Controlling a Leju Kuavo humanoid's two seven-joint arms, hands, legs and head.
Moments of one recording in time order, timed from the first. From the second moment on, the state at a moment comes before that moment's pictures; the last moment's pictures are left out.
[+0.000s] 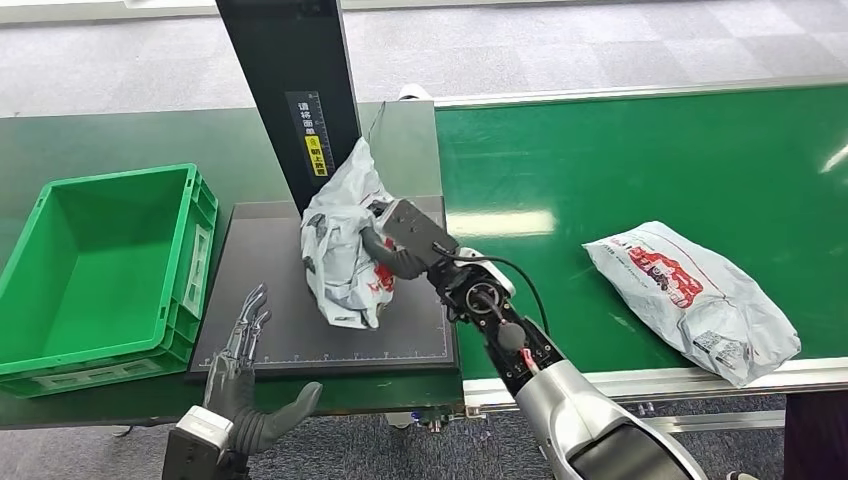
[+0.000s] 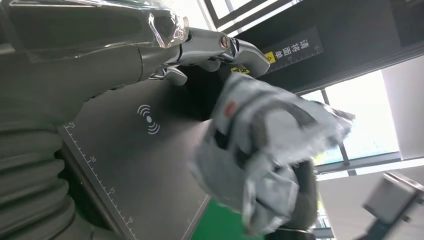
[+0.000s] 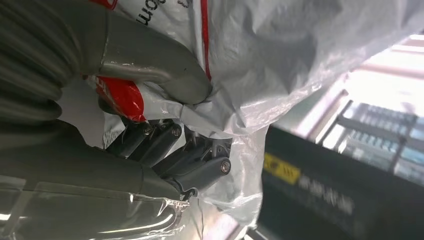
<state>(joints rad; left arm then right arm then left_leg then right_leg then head) 0.18 -0.10 -0.18 -1.66 -0.38 -0.01 -0.35 -0.72 0.23 0.50 -0.65 0.21 0.22 -0.35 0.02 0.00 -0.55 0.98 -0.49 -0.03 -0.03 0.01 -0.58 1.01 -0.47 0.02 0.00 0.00</state>
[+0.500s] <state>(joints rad) 0.17 -0.10 -0.19 -1.65 -0.39 -0.02 -0.32 -0.72 0.25 0.63 -0.54 0.29 0.10 -0.14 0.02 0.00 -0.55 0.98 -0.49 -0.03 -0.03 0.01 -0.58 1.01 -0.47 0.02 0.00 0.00</state>
